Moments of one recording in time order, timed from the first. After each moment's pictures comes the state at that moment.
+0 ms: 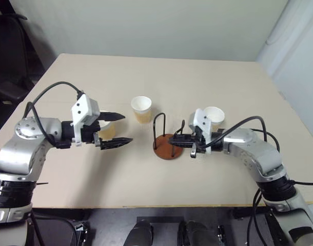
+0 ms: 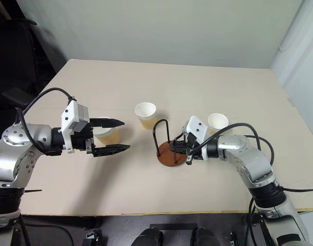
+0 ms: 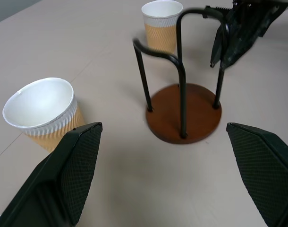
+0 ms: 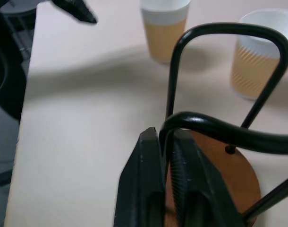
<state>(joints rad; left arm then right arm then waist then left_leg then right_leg) -0.43 0.93 0.12 -0.11 -0.51 0.47 -1.18 -0.57 -0.52 0.26 -0.27 0.40 0.75 0.91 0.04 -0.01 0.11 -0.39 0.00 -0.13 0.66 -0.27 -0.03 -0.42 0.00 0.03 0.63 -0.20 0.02</state>
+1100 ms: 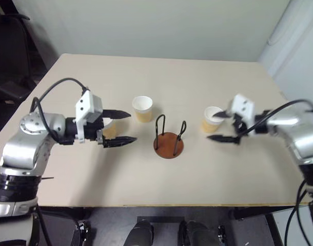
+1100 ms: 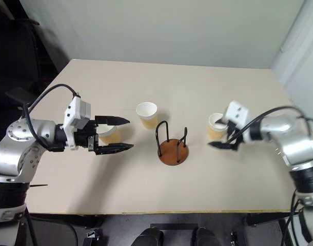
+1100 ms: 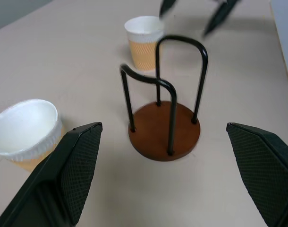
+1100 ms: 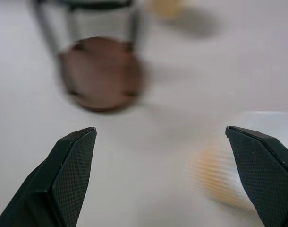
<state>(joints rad) -0.53 0.90 0.09 -0.07 -0.52 0.47 -1.24 -0.71 -0.92 0.14 -0.03 0.28 0.51 1.12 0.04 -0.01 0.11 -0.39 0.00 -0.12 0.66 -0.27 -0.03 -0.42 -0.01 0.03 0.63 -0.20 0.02</state>
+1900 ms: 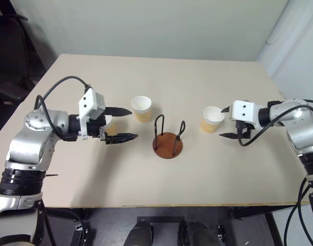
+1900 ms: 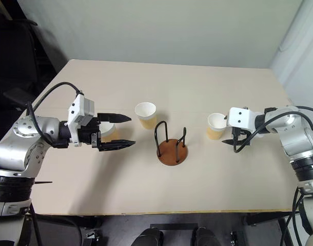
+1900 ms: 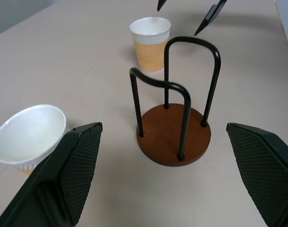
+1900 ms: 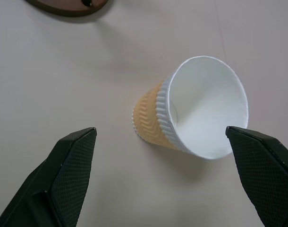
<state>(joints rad) -0.54 0.88 0.06 -0.02 -0.49 0.43 -1.24 -0.77 -0.88 0.26 0.25 -0.05 0.07 1.20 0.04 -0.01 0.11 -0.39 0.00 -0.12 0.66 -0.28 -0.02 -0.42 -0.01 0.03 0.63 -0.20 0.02</state>
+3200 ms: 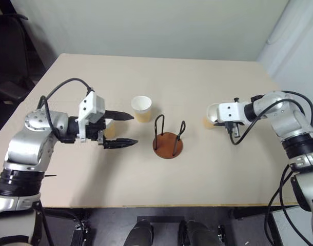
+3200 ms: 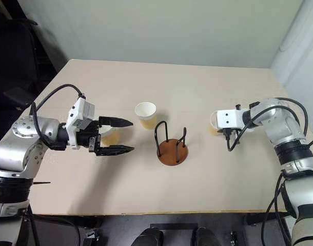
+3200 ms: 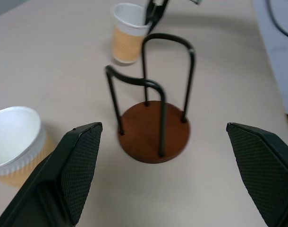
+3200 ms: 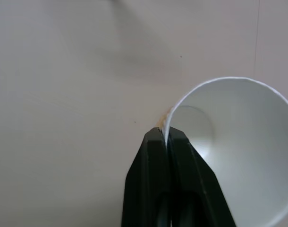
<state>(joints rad) -0.58 0.91 0.04 0.00 -0.52 0.45 -1.39 -0.96 -0.78 0.34 0.52 -0.23 -0.13 1.33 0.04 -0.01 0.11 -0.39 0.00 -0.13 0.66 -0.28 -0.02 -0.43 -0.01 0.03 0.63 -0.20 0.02</state>
